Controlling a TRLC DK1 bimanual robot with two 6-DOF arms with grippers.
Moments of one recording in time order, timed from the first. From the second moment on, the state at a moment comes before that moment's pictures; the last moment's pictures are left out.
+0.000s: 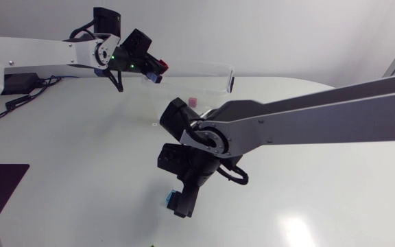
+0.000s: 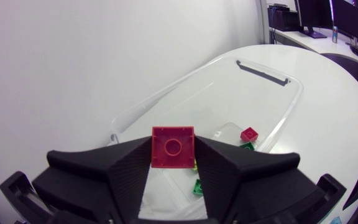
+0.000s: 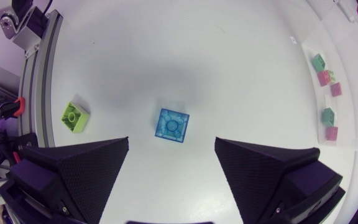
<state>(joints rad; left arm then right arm) -0.19 2.15 1.75 -0.11 0.41 0.54 0.88 1.87 1.22 -0.60 -0.15 -0.40</state>
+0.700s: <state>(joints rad) -0.13 1.56 1.22 -0.40 0.37 0.63 0.92 2.01 1.37 -0.72 -0.04 -0.34</state>
